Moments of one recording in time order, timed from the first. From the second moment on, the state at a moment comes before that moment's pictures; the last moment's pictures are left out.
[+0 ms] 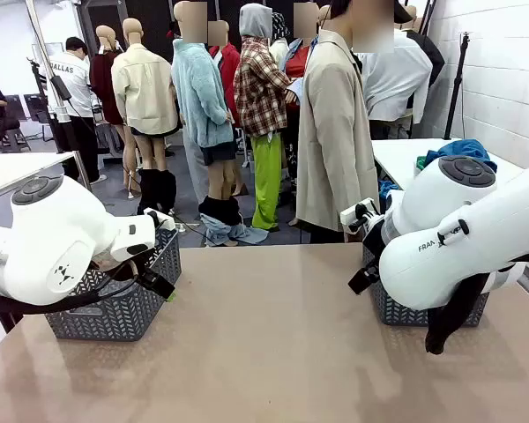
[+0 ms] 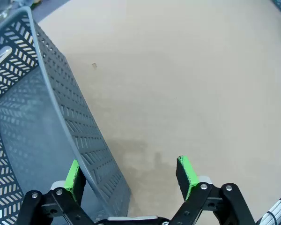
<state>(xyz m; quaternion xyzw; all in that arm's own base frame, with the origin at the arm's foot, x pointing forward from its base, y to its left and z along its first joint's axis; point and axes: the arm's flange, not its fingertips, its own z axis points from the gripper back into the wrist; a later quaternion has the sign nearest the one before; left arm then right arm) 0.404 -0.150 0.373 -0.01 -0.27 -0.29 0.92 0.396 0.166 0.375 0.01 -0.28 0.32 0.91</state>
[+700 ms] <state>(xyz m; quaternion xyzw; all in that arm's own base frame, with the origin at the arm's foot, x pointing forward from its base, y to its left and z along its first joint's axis) 0.404 -0.151 0.373 -0.01 -0.27 -0.29 0.92 0.396 0.167 0.375 0.01 -0.28 0.32 0.91</state>
